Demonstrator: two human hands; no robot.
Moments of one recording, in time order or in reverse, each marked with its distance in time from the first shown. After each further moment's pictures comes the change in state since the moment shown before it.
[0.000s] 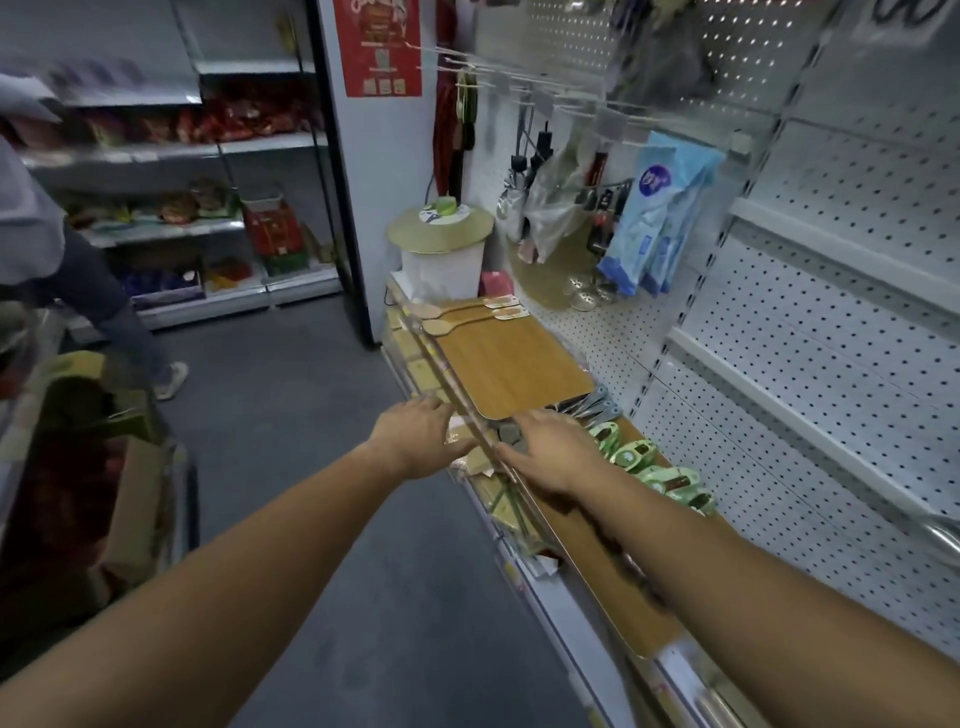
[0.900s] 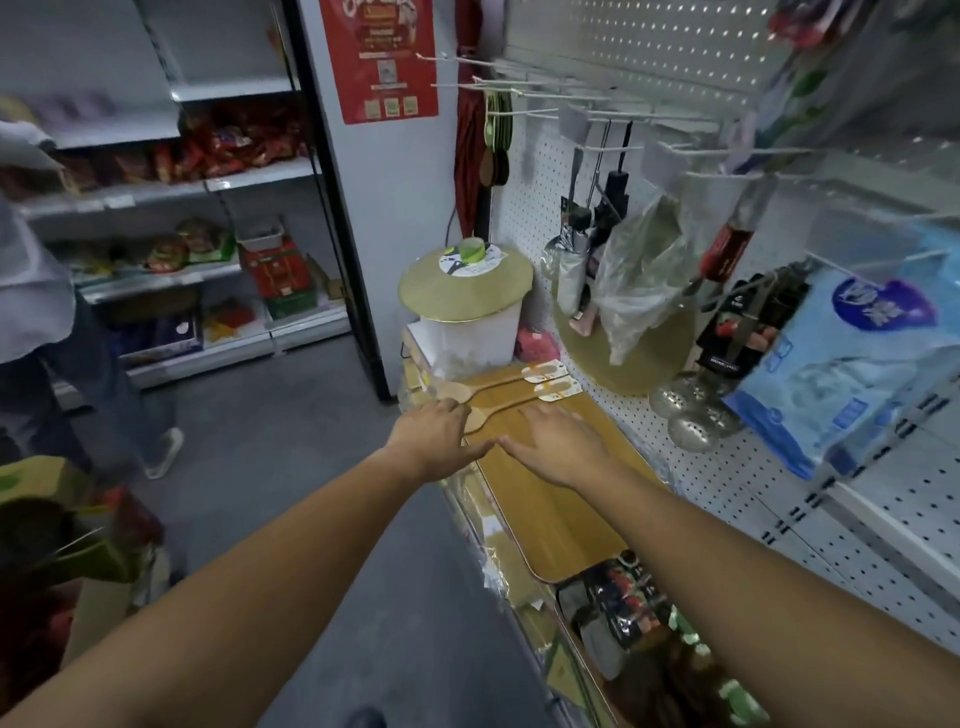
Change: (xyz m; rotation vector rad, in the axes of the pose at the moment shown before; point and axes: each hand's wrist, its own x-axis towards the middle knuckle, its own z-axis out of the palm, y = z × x) left_hand 0.390 -0.179 -0.027 -0.021 -0.020 -0.014; right_hand 0.425 0.058 -0.051 0.073 0.013 0.051
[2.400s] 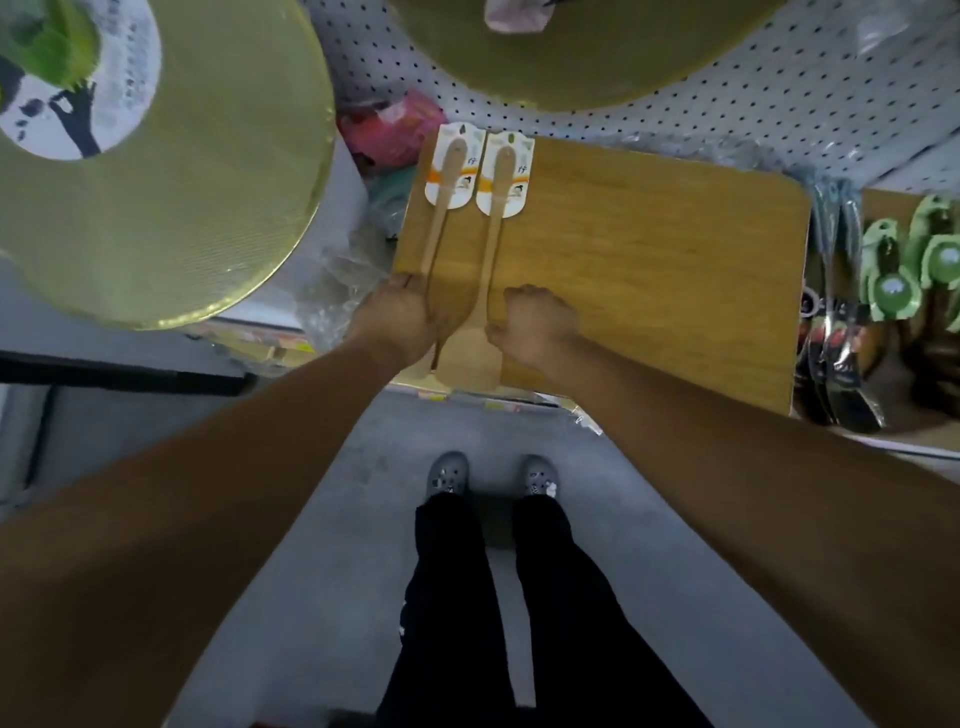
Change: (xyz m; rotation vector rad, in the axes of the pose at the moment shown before) left_hand 0.504 -0.179 0.249 -0.014 -0.382 0.670; right_hand 0.407 0.026 0.268 0.443 -0.228 0.985
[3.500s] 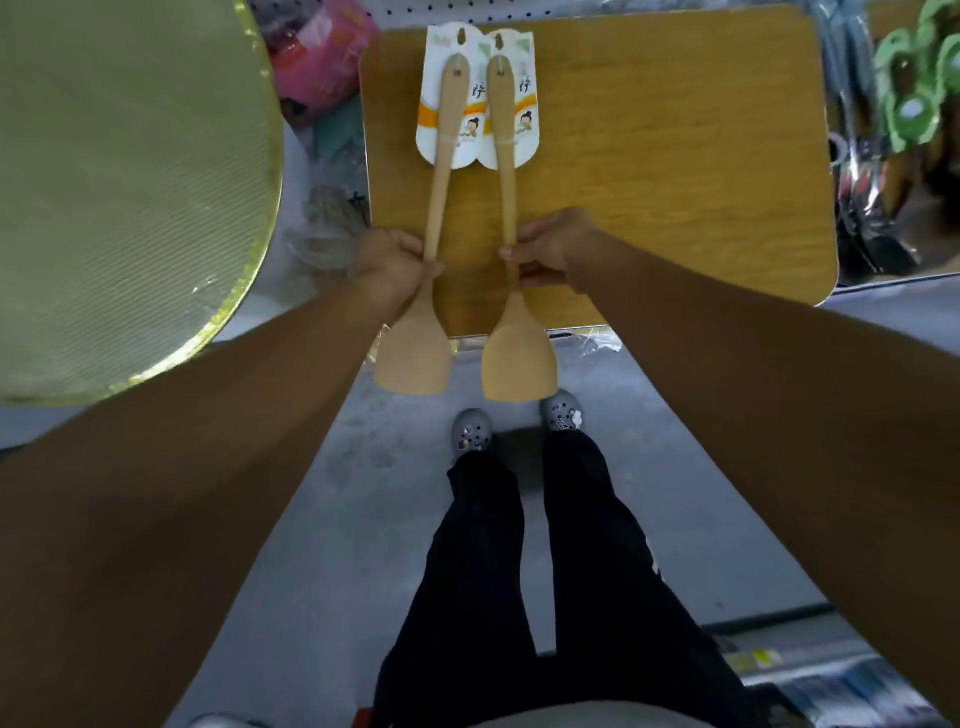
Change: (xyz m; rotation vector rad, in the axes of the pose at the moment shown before) left_hand 0.086 -0.055 0.050 -0.758 -0.232 -0.276; right_hand 0.039 -0.009 0.022 1.351 0.022 0.638
